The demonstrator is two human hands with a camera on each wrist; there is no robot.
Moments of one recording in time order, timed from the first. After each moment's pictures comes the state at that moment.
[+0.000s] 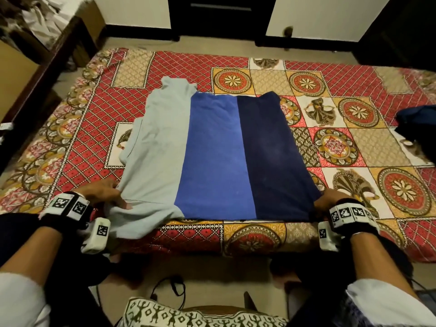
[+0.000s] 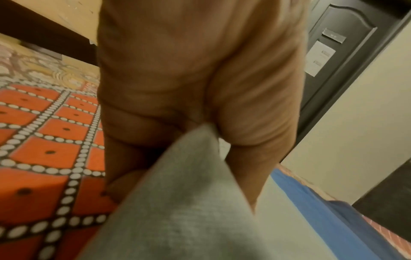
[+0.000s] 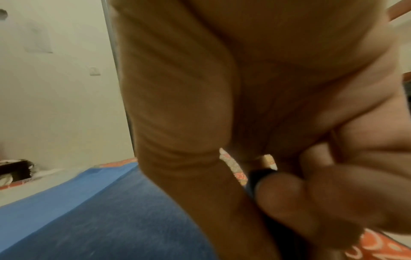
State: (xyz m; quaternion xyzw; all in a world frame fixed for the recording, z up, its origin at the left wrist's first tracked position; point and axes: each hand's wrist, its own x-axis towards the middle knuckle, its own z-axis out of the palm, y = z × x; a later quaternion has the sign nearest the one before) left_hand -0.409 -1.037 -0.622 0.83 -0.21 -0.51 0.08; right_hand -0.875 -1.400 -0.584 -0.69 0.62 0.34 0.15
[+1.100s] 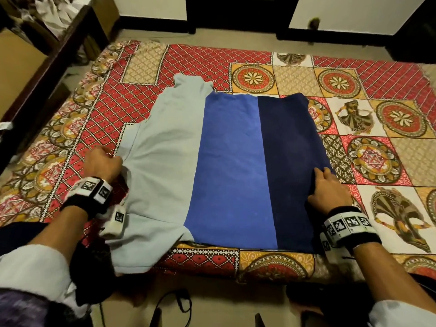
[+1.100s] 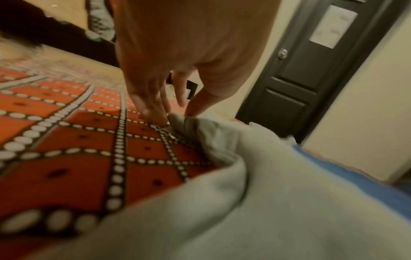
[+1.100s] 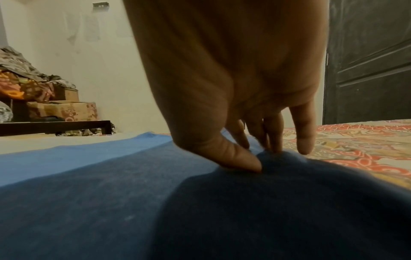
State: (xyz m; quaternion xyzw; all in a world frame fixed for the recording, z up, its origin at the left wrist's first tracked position) left_hand -0.347 -1.085 -0.653 0.97 -0.09 -0.10 0.22; right_hand -0.792 -1.427 -0.657 -0.84 0.51 0.18 0.05
